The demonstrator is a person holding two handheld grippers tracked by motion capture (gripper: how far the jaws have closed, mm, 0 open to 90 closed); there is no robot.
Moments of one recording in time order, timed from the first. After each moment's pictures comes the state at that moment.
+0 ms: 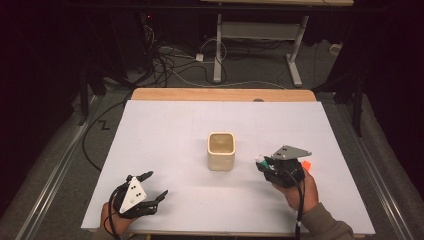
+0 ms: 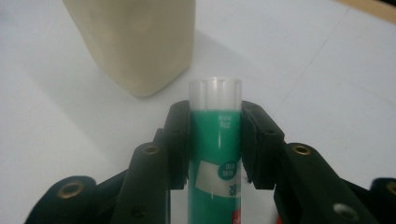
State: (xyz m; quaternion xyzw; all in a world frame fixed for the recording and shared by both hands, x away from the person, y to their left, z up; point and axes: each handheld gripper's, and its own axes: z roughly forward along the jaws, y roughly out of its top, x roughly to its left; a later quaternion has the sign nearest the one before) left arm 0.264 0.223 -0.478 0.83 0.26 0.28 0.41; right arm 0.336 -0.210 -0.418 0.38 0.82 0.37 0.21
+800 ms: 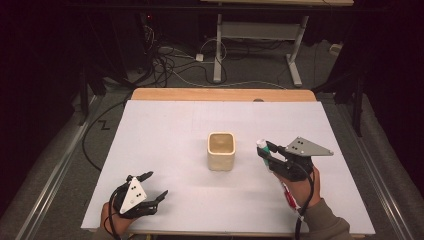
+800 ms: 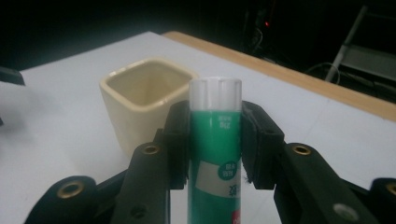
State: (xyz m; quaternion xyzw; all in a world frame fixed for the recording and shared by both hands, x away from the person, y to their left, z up) left arm 0.264 0.223 -0.480 0.83 0.26 0.29 0.41; right arm 0.335 -0.220 -0.388 0.33 0.76 0.51 0.24
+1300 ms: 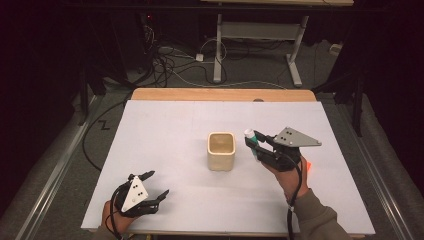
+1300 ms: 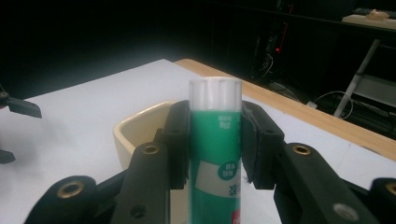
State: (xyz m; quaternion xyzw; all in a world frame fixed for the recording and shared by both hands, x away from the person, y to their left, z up) left arm 0.269 0.220 -0.479 0.83 0.25 0.29 0.41; right arm 0.353 -0.190 -0.375 0.29 0.75 0.54 0.25
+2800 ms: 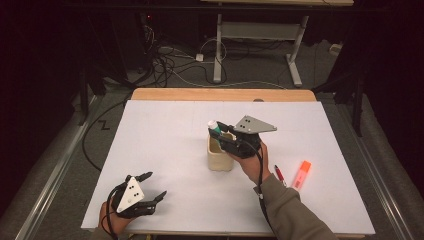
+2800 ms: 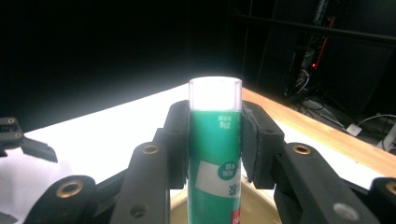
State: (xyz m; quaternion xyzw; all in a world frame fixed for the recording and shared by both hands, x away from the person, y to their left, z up) left arm 0.267 0.230 -0.482 0.83 0.25 0.27 0.42; right arm 0.390 -0.107 -0.381 0.25 0.75 0.57 0.21
